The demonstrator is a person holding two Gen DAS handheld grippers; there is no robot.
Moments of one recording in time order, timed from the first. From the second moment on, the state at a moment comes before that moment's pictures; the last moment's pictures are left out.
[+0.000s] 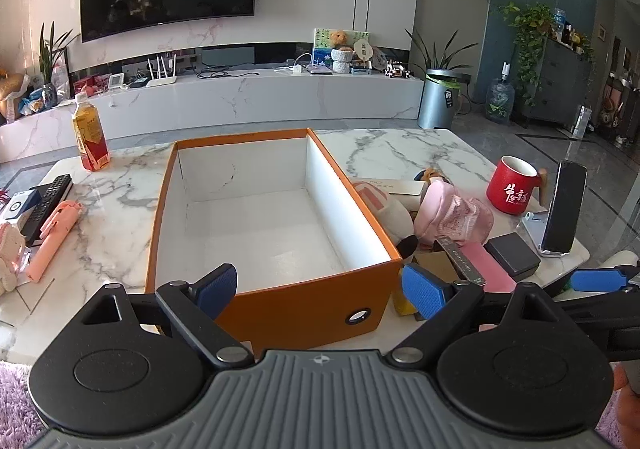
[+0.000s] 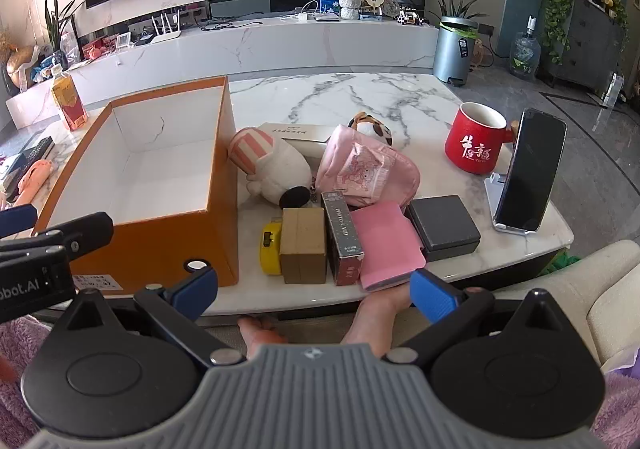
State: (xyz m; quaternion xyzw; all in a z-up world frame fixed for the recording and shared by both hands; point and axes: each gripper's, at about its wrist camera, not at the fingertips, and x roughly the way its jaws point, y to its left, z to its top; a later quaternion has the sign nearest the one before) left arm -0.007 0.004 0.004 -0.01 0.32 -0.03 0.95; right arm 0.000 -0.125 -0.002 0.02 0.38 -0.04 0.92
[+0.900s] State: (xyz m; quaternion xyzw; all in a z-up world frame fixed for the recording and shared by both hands) left arm -0.007 0.006 0.004 -0.02 0.32 -0.04 0.95; right arm 0.000 -0.121 -0.001 0.01 0.38 -0.04 0.92
